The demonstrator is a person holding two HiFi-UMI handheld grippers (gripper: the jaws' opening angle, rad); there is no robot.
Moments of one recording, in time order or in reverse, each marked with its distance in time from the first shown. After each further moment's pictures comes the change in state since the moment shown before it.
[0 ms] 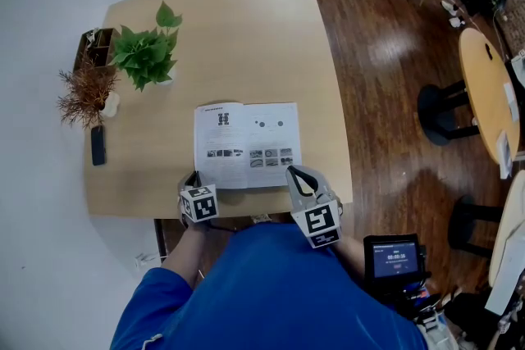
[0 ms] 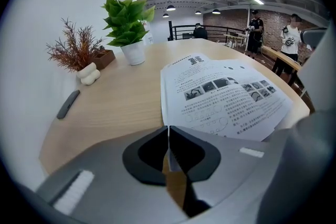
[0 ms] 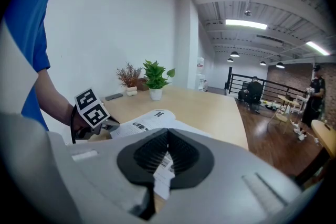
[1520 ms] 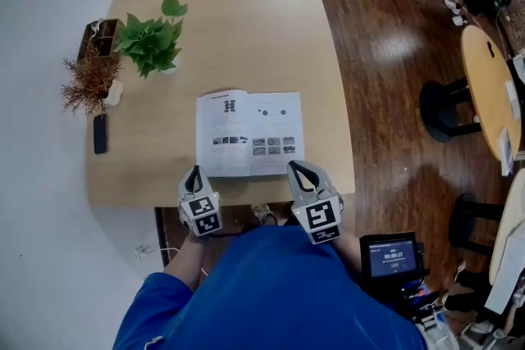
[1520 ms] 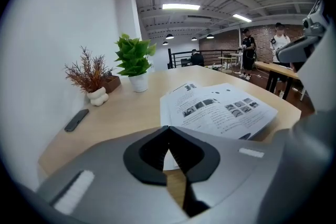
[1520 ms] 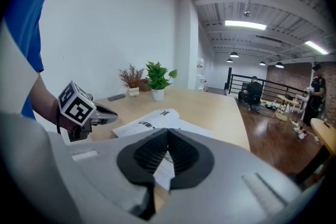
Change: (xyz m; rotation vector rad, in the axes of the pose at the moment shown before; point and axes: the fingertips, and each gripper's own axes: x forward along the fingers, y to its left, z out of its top) left arm -0.065 0.001 0.017 0.007 -0.296 0.023; right arm -0.012 0.019 -0.002 0.010 -0.008 0.003
